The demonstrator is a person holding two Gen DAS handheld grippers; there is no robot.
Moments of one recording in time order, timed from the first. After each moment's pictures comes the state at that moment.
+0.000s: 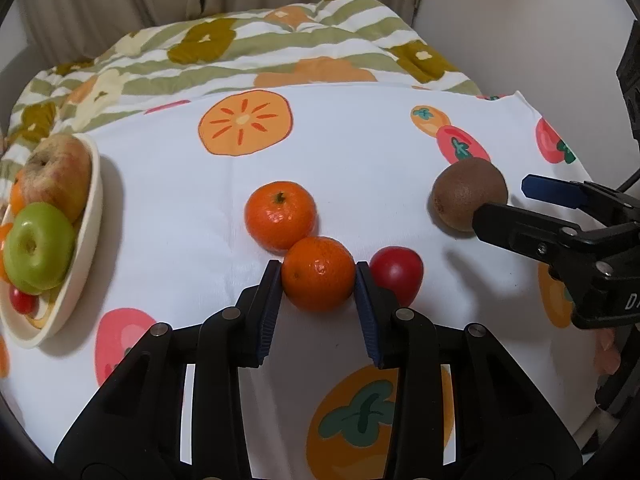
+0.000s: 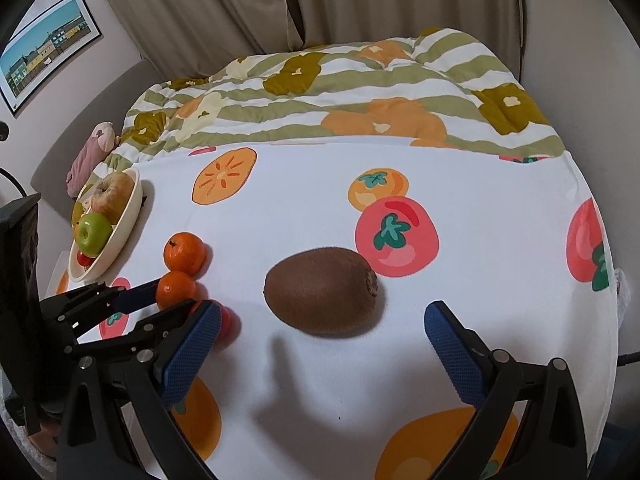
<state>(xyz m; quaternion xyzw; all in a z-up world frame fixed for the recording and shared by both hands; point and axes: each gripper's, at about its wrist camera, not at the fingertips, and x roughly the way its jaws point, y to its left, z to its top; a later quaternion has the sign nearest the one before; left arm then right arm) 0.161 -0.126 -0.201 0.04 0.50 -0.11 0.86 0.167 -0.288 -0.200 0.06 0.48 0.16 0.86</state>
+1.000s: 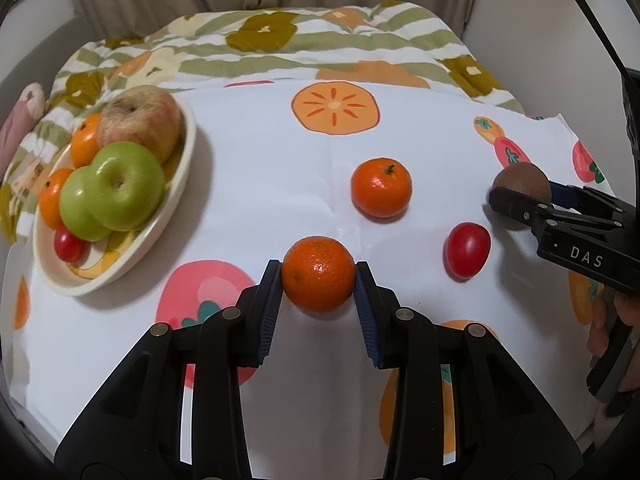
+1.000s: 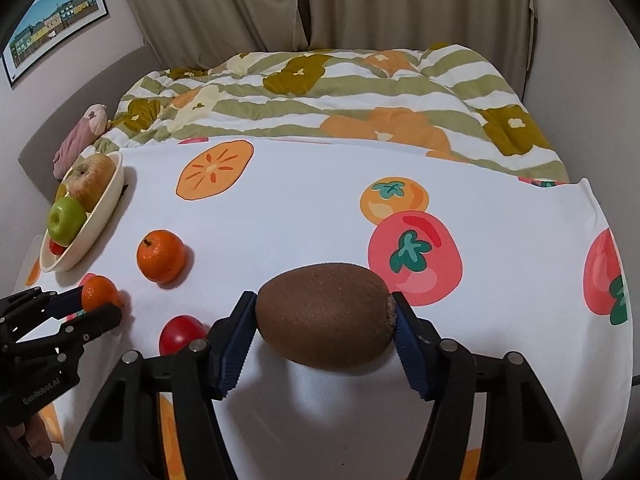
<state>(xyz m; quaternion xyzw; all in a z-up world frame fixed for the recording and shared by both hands) 0.141 -0.076 -0.192 0.01 0.50 -0.03 0.87 0.180 -0.268 -0.215 0.01 0.46 0.15 0.87</state>
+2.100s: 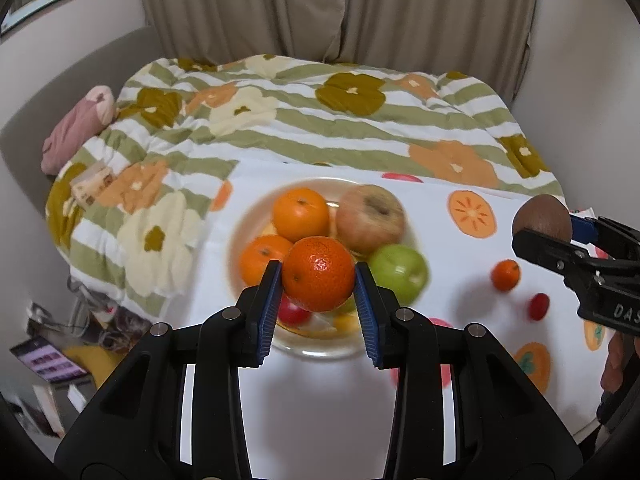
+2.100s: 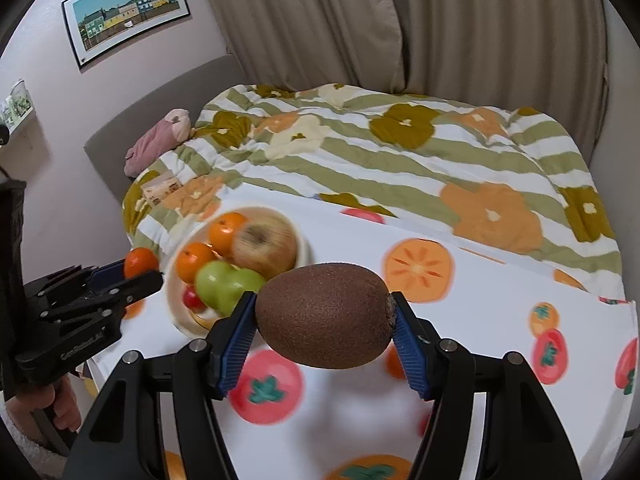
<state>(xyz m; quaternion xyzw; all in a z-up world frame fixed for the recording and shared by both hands) 0.135 0.102 -0.095 -0.02 0.43 0.04 0.90 0.167 -0.093 -0.108 -0.01 0.41 0.26 0.87</state>
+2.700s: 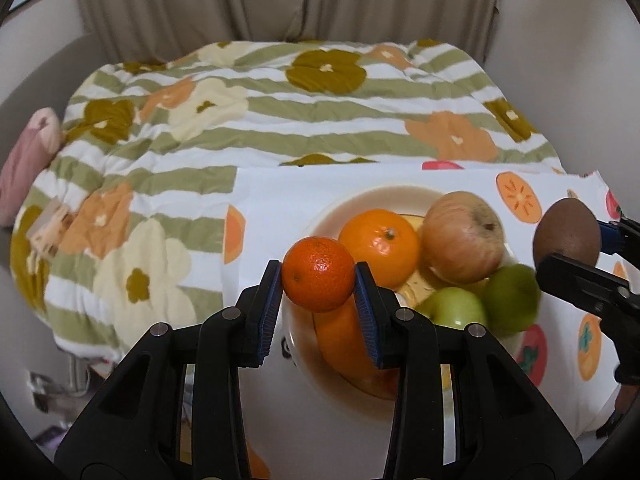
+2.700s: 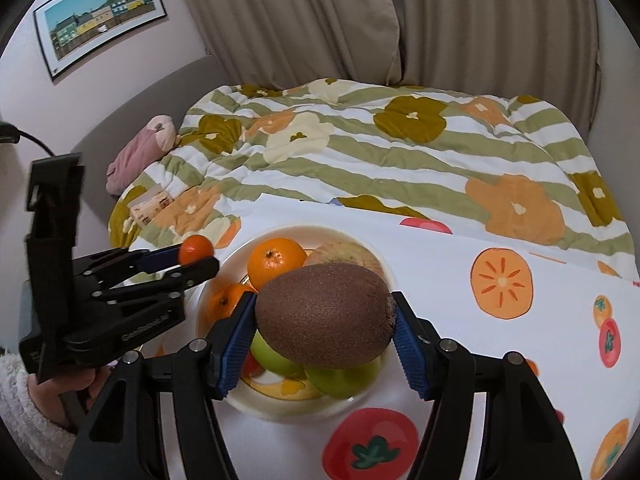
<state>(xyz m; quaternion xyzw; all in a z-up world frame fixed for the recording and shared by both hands) 0.228 0.187 -0.147 0.03 0.46 -0.07 0.88 0.187 0.007 -0.127 0.02 0.43 0.20 0.88</state>
